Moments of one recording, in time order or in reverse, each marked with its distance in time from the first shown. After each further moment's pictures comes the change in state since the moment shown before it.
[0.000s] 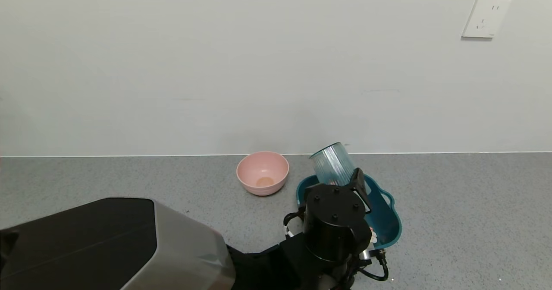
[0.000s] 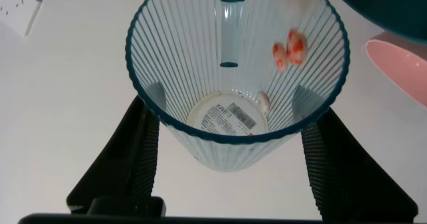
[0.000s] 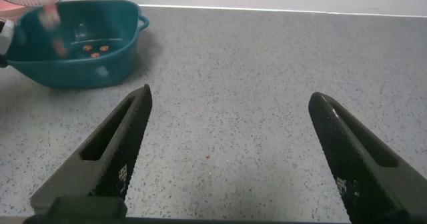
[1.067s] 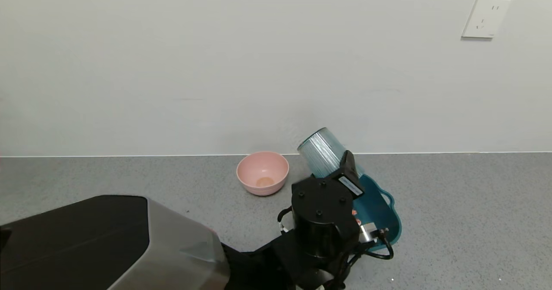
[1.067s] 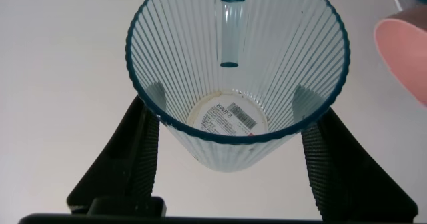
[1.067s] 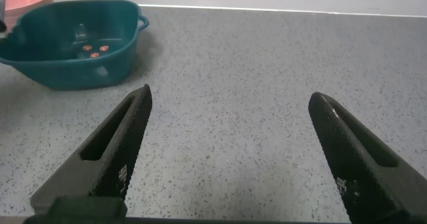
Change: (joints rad) left arm 0.008 -0.013 0.016 -0.138 0.080 -0.087; right arm 0.000 0.000 0.000 0.000 0.000 0.000
